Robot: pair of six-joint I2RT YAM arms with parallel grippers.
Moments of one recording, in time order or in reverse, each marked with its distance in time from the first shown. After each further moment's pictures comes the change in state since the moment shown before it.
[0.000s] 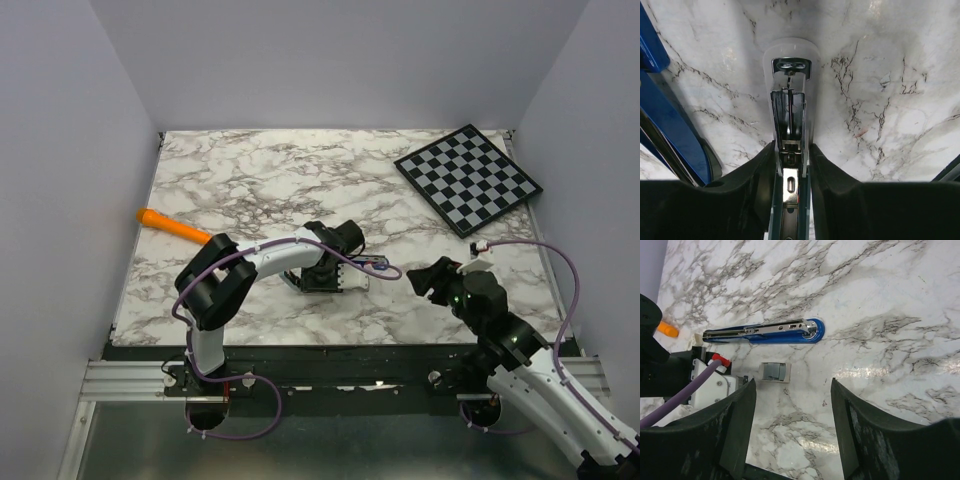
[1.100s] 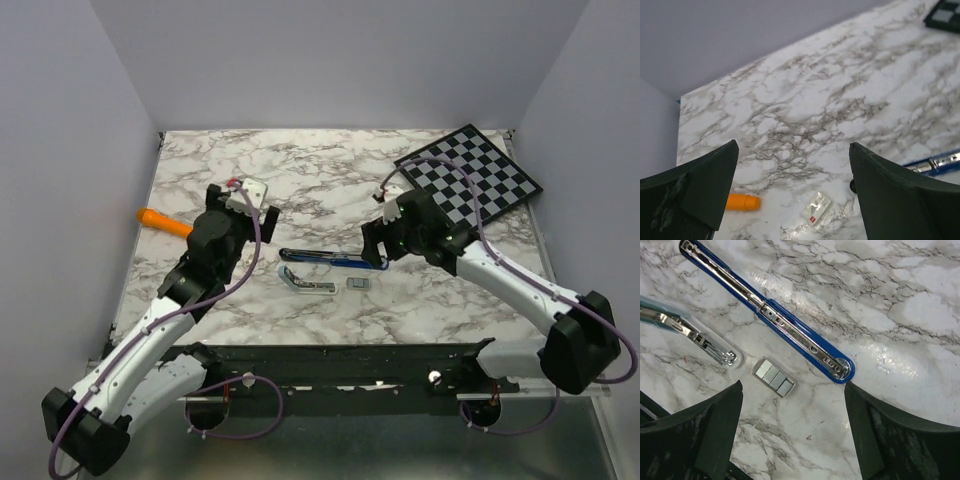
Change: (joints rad) left arm 0.331 -0.976 -0.473 0.800 -0.244 -0.489; right arm 0.000 0.871 0.561 -0.009 -0.338 -0.615
